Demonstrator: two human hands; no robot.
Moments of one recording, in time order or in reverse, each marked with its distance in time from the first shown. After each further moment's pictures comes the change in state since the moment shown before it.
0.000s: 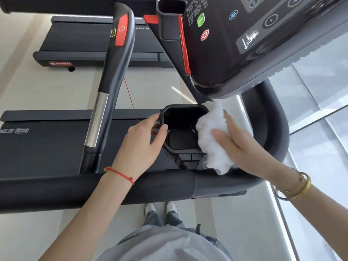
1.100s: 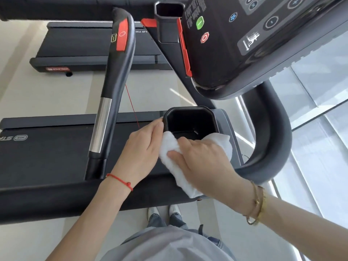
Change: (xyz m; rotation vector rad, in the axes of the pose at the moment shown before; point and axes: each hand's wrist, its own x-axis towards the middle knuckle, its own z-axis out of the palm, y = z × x) left_hand -0.003 0.001 -0.012 -0.157 -0.111 -0.109; right_hand 0.004 -0.076 0.071 -0.846 -0.169 -0.210
